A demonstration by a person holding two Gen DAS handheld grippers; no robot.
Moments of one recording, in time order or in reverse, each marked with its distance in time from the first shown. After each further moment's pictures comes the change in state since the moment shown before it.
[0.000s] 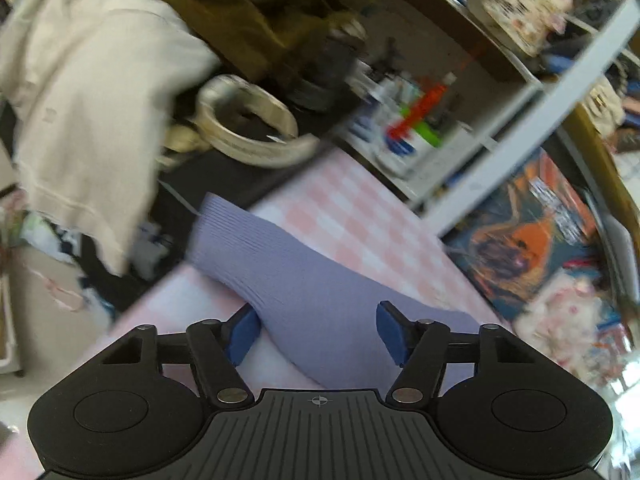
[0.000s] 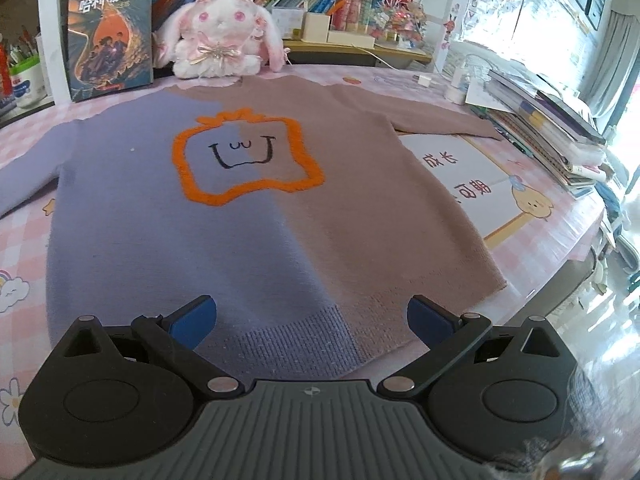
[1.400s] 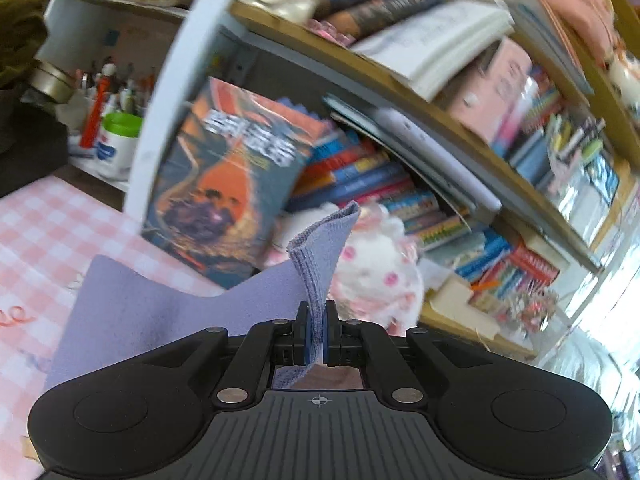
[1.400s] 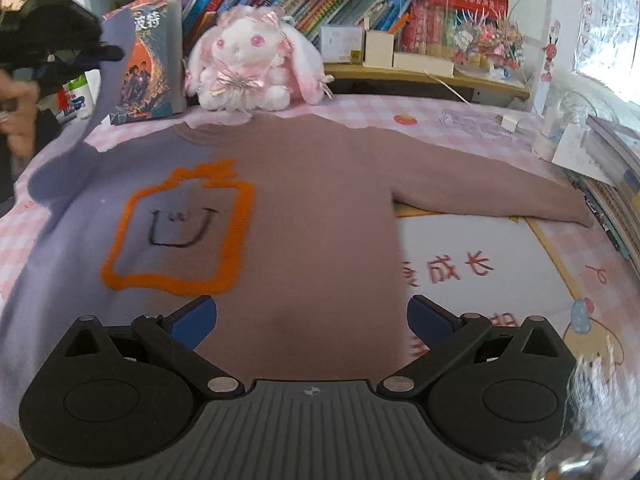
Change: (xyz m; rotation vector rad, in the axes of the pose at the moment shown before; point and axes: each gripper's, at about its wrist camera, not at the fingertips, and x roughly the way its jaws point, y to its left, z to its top) left arm 0.036 -0.334 -0.108 0.318 -0.092 -0.192; right arm 0.107 -0.148 0.097 -0.182 -0.034 0.396
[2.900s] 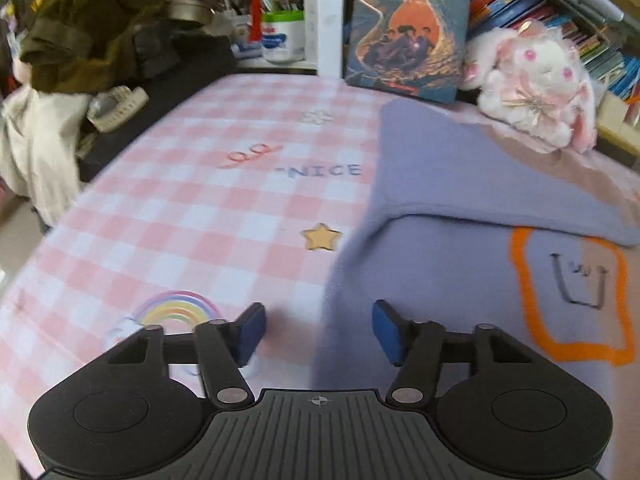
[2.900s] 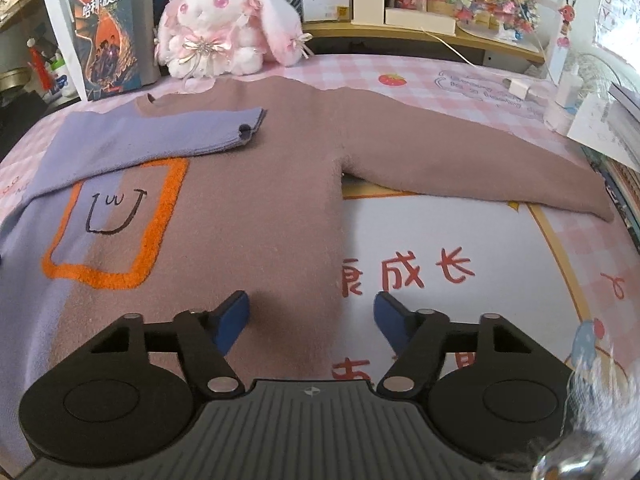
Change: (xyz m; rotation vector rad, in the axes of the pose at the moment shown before) left arm -0.087 0.101 -0.095 0.170 0.338 0.465; right arm 0.048 -0.054 0.013 -0.008 0.105 0.053
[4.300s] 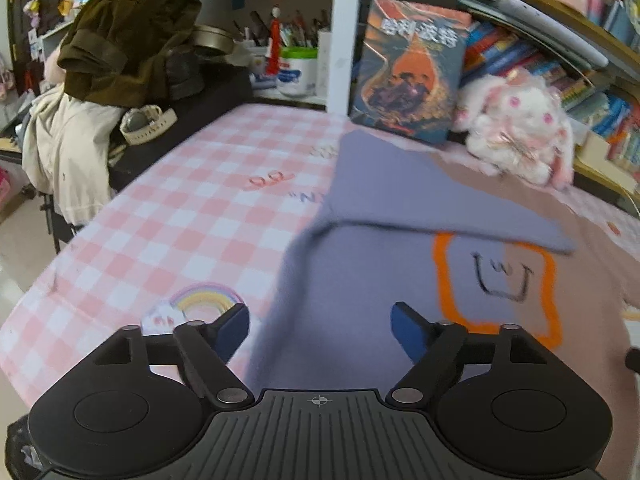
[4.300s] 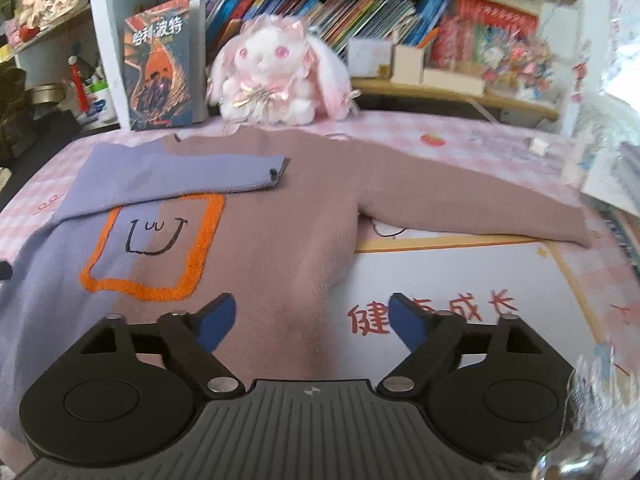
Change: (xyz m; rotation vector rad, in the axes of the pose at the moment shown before) left arm -0.058 0.007 -0.021 -0.030 -0.087 -0.002; right arm -0.035 0.065 -0.003 -0.039 -0.155 -0.011
